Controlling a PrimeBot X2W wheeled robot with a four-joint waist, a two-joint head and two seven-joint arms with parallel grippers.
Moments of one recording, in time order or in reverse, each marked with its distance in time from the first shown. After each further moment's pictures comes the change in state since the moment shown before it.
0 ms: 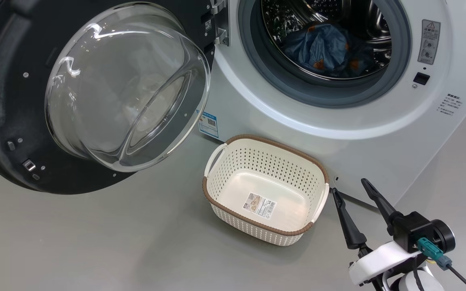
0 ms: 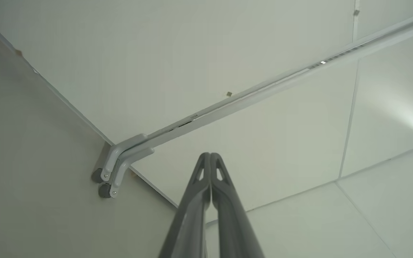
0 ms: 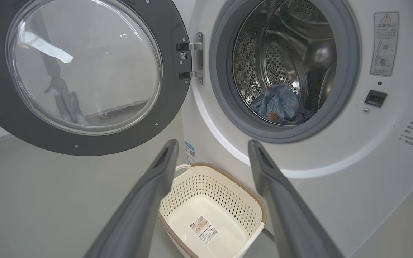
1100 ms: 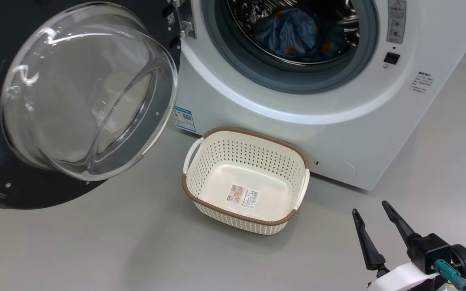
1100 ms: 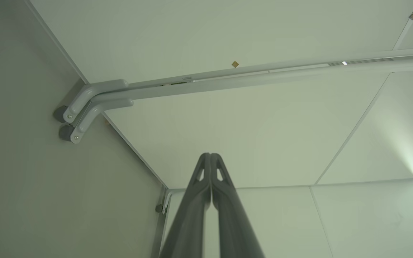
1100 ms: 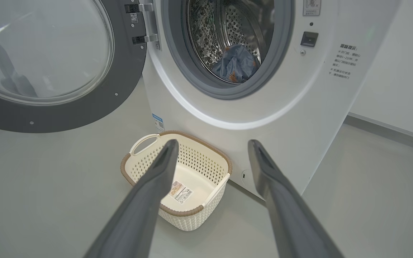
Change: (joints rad) left arm -0.382 0.290 0.112 0.444 -0.144 0.105 0.218; right arm 0.114 -0.018 -0.069 -0.027 -0.019 0.000 0.000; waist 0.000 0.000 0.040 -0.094
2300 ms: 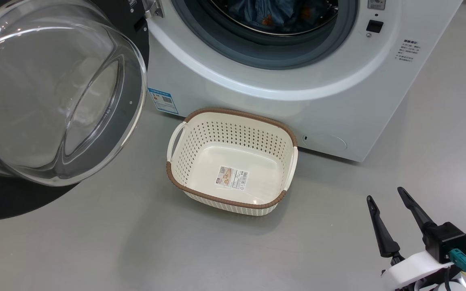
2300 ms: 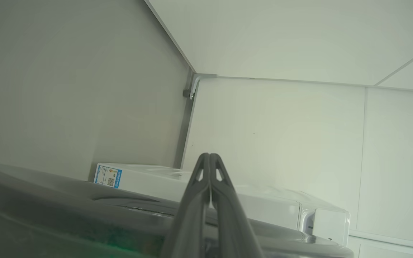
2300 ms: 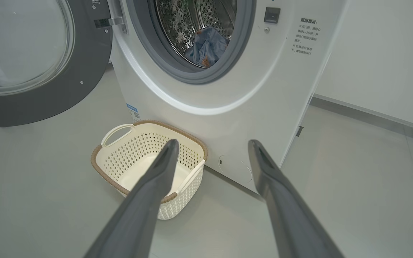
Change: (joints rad) left arm -0.105 -0.012 -0.138 0.251 -0.086 0.001 0.352; right arm -0.034 -0.052 -0.026 -0.013 -0.008 0.000 0.000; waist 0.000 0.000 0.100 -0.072
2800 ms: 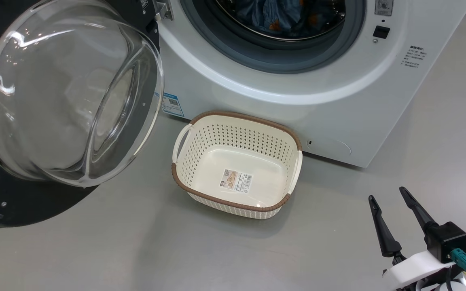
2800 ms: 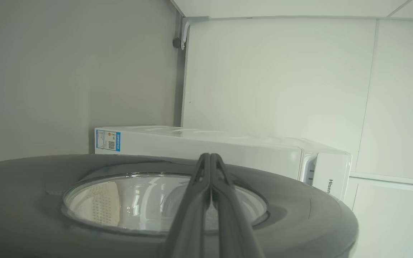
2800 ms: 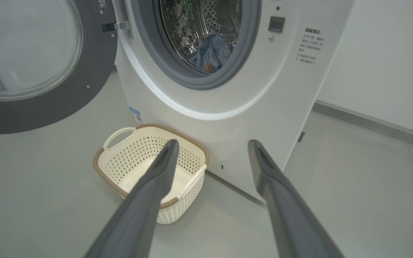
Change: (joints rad) left arm 0.005 -0.009 -0.081 -0.004 -0.013 -0.055 0.218; right arm 0.000 -0.002 -0.006 0.001 0.000 0.000 0.000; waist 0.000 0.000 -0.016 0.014
